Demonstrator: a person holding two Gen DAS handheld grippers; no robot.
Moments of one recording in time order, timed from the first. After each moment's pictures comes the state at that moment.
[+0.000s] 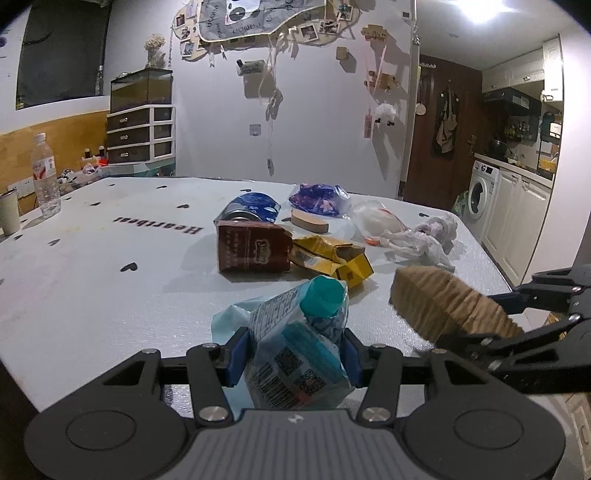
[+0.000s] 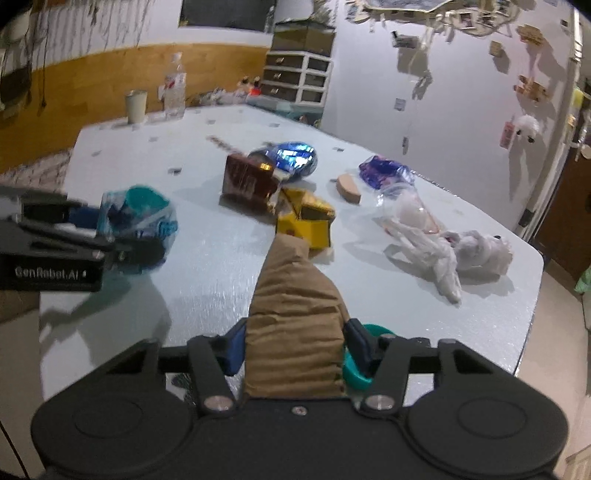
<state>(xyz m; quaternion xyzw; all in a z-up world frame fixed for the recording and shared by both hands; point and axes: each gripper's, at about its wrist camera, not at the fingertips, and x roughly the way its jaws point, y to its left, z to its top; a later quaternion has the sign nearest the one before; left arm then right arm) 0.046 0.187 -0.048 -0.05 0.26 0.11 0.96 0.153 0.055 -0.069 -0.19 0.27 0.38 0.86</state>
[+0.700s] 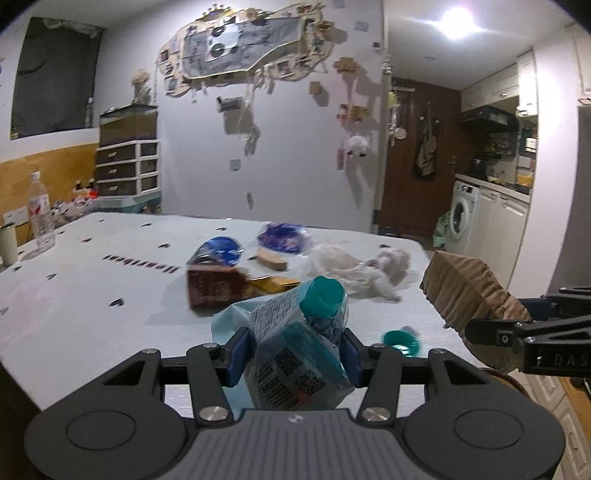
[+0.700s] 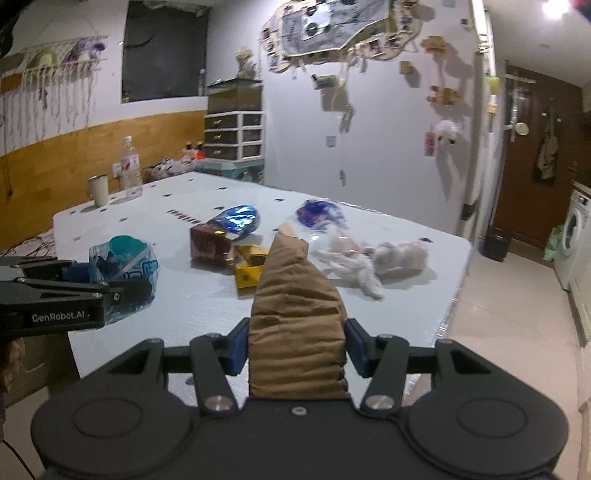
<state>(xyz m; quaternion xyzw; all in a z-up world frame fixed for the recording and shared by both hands) 0.015 0.124 -0.006 -0.03 0.21 0.09 0.97 0.103 -0.034 -0.016 -0.09 0.23 0.31 0.92</state>
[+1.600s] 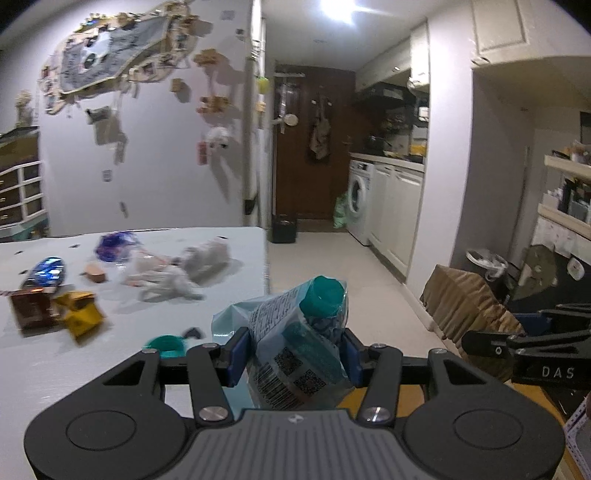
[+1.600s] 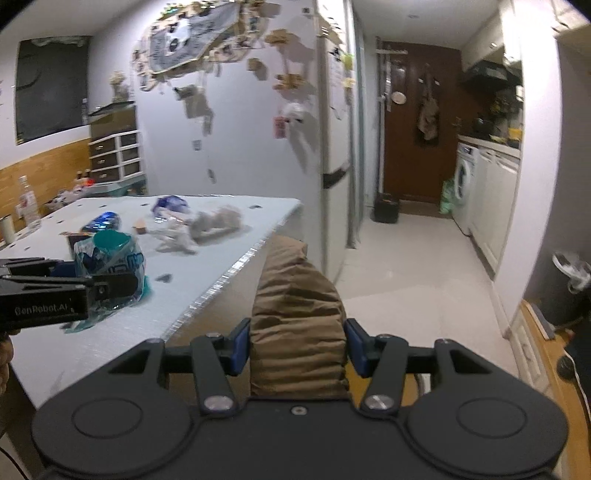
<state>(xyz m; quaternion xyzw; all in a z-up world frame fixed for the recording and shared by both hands) 0.071 -0.058 -0.024 0.00 0.23 -0.07 0.97 0.080 -0.233 -0.037 -0.02 0.25 0.14 0.96</state>
